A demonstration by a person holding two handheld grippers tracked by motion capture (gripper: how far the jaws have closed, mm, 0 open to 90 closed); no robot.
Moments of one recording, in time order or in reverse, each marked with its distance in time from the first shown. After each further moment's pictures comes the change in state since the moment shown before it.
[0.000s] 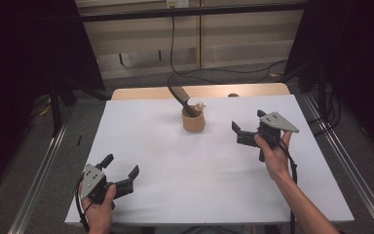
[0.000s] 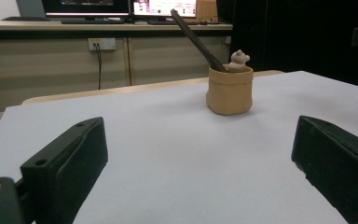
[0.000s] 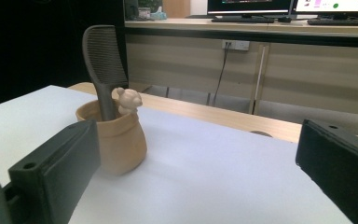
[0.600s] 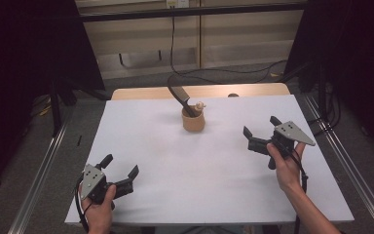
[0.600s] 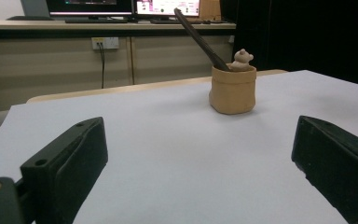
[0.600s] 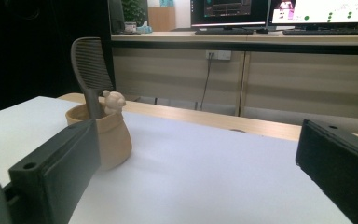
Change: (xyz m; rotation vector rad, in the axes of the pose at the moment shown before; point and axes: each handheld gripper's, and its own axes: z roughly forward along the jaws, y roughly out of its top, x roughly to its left) left arm 0.001 0.000 -0.001 0.002 0.014 -0.003; right arm -0.010 -0.010 -0.036 -0.056 -0.059 0.031
